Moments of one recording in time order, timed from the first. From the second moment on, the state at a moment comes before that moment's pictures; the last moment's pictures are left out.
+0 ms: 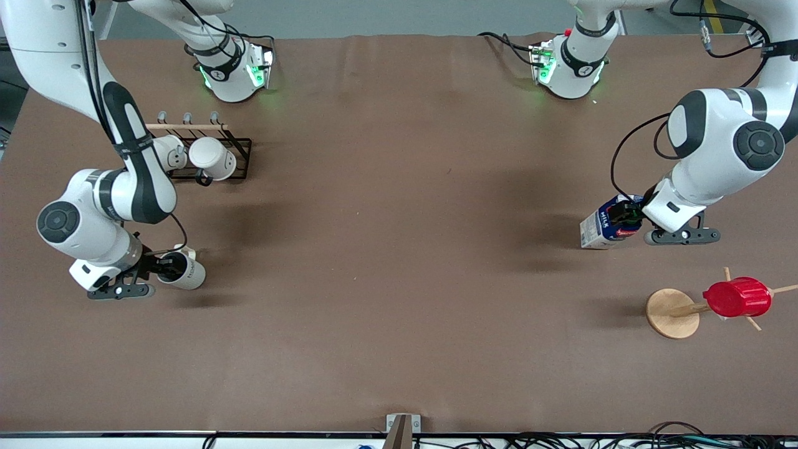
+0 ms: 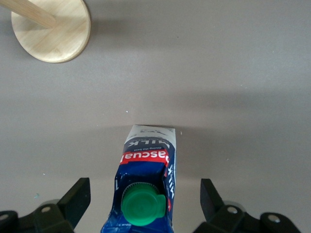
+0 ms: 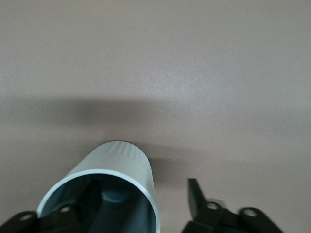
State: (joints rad) left arm 0.00 0.11 -0.04 -2.13 0.02 2.21 -0.04; right arm 0.00 0.50 -0.10 -1.92 -0.03 2.47 -0.15
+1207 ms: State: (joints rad) left arm 0.00 0.11 -0.04 -2.18 0.02 2.24 -0.04; right arm 0.08 0.34 0.25 -1.70 -0.03 2.02 0.18
